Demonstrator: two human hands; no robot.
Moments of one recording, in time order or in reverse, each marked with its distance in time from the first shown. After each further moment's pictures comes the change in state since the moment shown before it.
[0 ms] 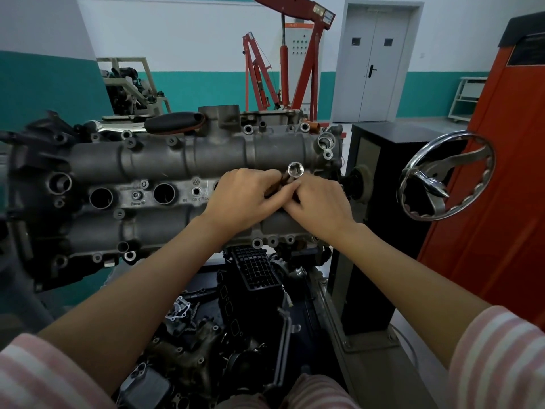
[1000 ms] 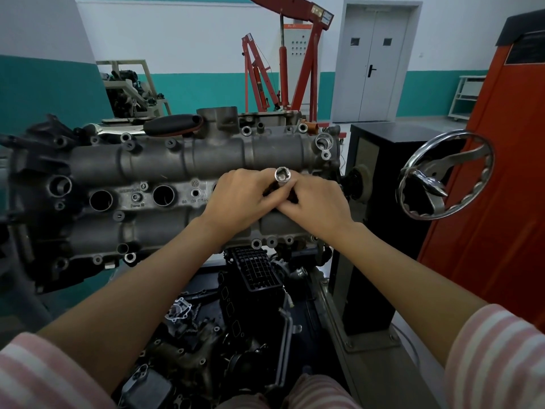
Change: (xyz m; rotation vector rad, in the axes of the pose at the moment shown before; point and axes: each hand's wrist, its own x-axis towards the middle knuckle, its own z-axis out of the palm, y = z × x) left_hand -0.001 -0.002 0.001 -0.047 0.064 0.013; right_hand 0.004 0.002 -0.001 -0.031 -0.095 0.036
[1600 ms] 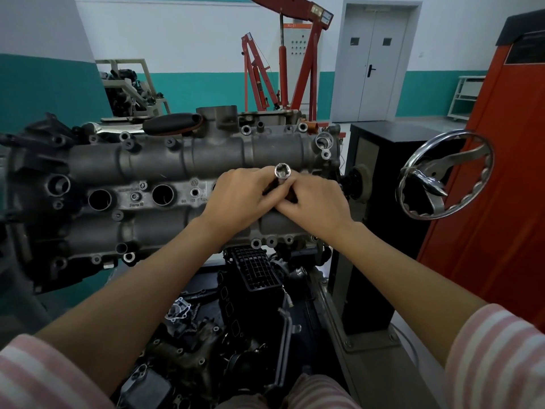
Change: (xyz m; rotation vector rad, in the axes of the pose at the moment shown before) left_hand 0.000 -0.002 0.003 0.031 0.025 -0.013; right_hand 0.001 -0.001 0.001 -0.004 0.029 0.018
